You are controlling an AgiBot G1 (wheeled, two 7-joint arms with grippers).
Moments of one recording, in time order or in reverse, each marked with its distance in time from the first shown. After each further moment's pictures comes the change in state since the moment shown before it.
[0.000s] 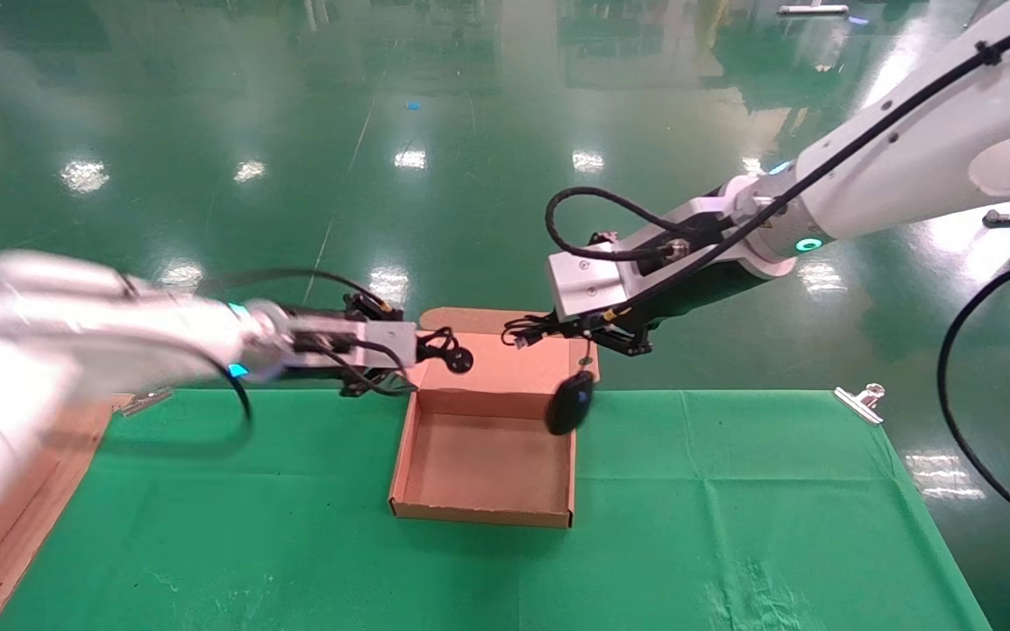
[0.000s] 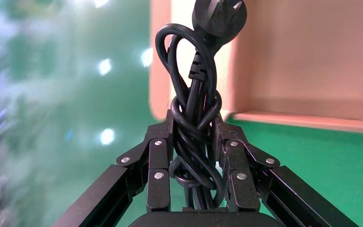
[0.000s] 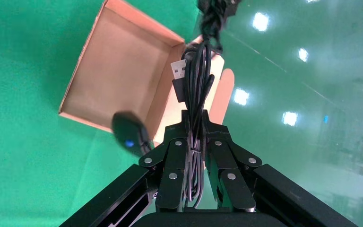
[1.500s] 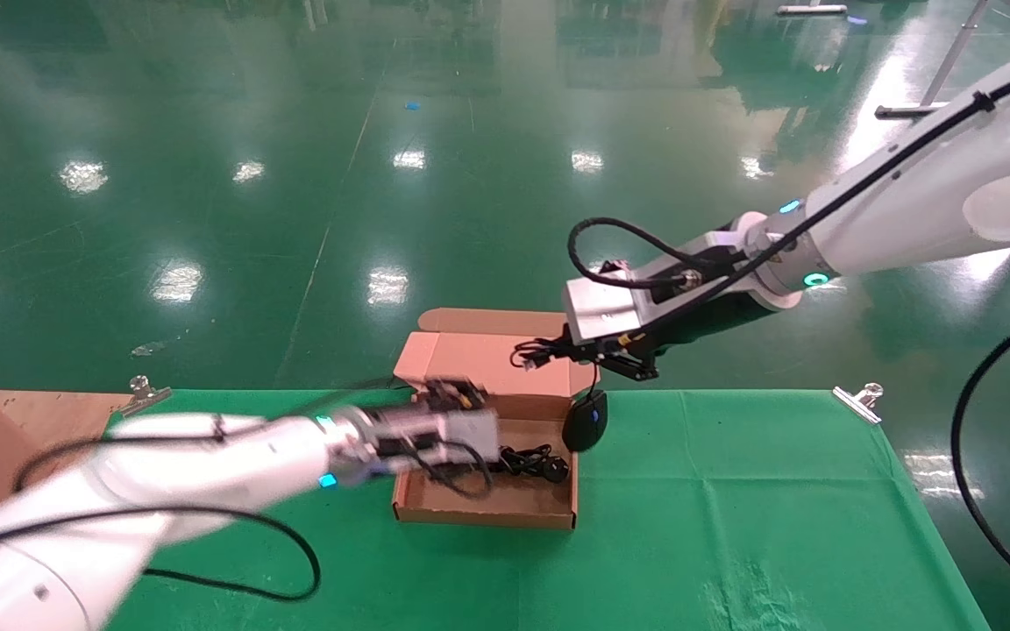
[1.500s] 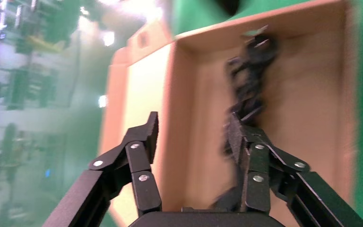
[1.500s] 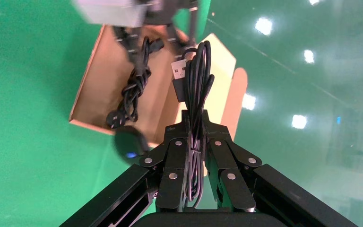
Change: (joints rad) left arm 0.222 -0.030 0.269 -0.159 -0.422 -0.037 0.034; right arm -0.008 -0.025 -0.009 -0.177 0.071 0.026 -0.144
